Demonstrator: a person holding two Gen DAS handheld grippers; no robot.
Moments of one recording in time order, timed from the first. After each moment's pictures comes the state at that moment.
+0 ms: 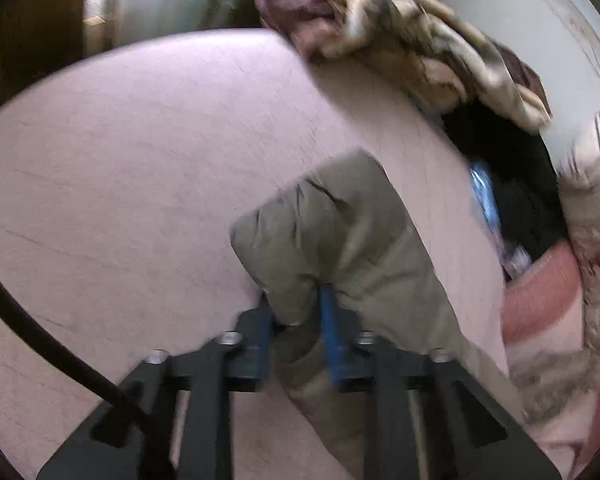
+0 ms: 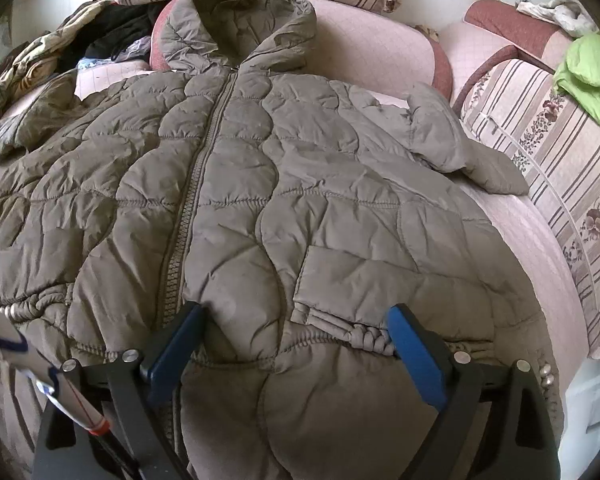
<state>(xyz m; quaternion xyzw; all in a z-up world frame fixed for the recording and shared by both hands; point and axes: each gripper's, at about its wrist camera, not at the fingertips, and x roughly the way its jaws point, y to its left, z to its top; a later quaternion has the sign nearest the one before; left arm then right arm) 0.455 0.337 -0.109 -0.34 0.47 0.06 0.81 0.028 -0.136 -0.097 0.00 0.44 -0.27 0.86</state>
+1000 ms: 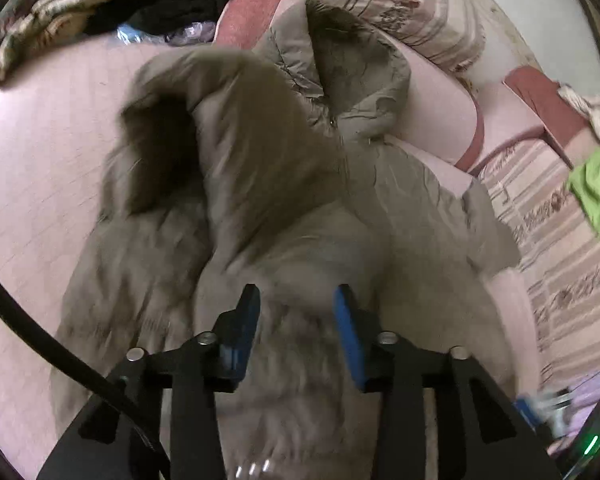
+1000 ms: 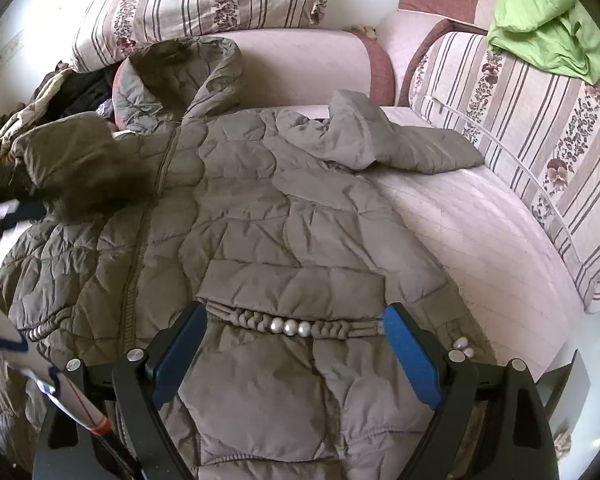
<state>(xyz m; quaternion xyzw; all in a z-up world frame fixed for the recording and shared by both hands) 0.177 -0.023 -0.027 -0.08 0.47 -0.26 0.84 -0.044 -0.179 -0.040 0.08 0.39 -0.30 0.87</state>
